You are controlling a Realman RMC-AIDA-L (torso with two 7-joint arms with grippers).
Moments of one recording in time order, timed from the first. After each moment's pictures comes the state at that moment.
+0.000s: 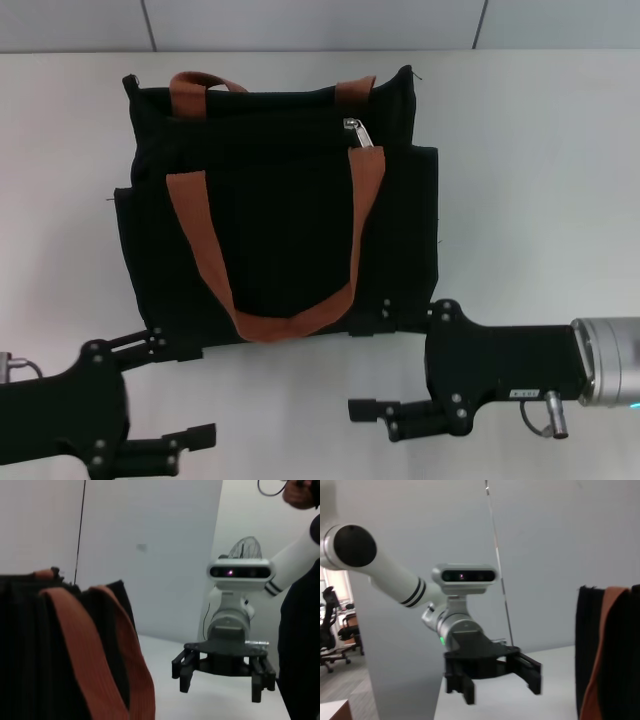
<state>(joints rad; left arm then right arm) -0.27 -2.01 0.75 0.49 1.94 1.90 -0.91 0.54 2.09 -0.88 -0.24 -1.88 -1.71 0.83</state>
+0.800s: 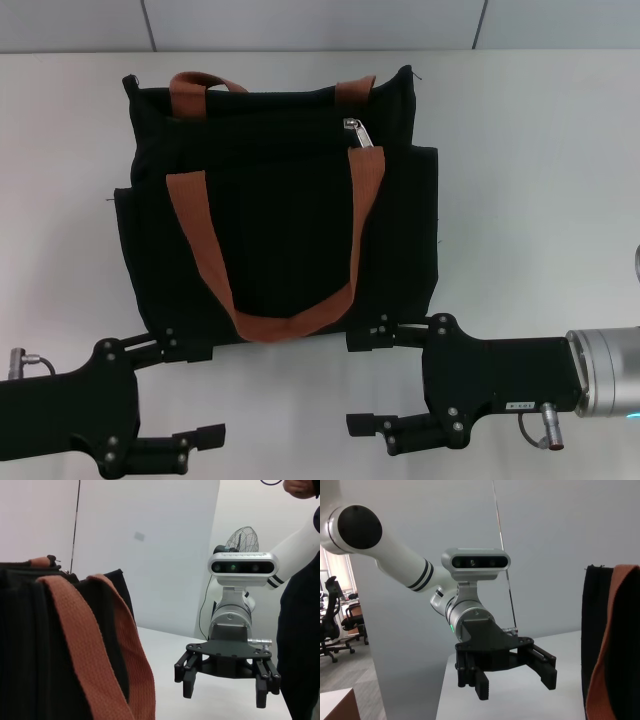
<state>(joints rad) -0.29 -2.01 0.75 0.49 1.96 1.87 -0.91 0.54 2.09 -0.91 -0.23 -1.87 -1.68 0.82</state>
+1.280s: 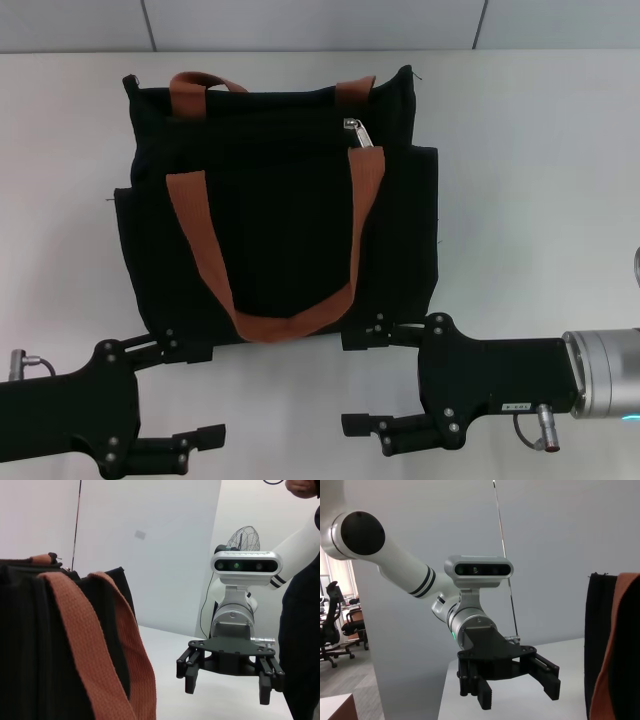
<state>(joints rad) -0.28 -2.02 0.75 0.49 1.96 1.87 -0.92 0.54 2.09 -0.90 -0.21 -1.87 -1.68 0.80</state>
